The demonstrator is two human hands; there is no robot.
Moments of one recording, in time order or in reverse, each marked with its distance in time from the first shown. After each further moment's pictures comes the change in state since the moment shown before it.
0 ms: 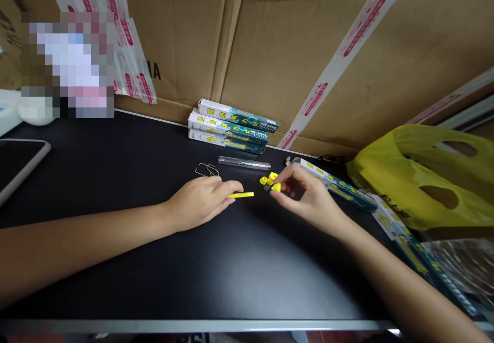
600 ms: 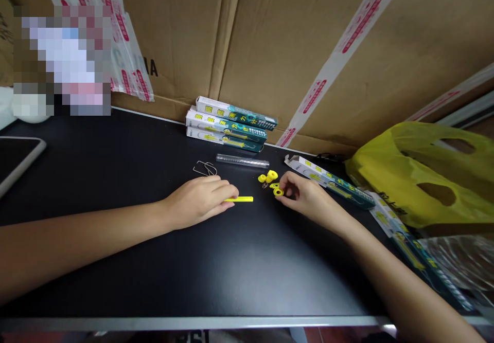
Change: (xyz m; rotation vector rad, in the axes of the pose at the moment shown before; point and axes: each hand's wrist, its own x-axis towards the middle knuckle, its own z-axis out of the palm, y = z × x) left_hand 0.003 -0.001 -0.003 -0.068 -0.065 0.107; right_hand -0.008 0.039 -0.008 -0.382 -0.173 0.158
